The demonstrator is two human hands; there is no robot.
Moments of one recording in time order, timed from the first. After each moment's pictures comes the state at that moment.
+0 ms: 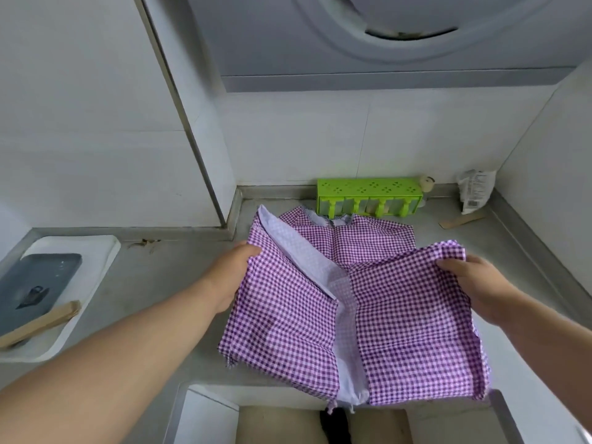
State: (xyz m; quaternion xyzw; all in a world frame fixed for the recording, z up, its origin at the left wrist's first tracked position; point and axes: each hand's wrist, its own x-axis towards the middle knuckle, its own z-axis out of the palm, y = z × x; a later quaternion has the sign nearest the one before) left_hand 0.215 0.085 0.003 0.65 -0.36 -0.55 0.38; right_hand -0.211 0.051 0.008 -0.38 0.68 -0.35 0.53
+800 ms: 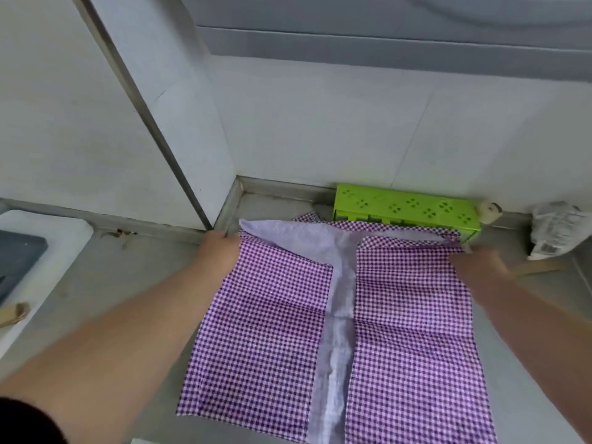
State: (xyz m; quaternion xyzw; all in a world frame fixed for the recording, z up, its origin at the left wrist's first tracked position) left_hand 0.265 -0.101 -0.096 0.85 -0.24 -0.38 0.28; right_hand -0.203 -0.212 -0.086 -0.45 0.82 -0.15 0.32
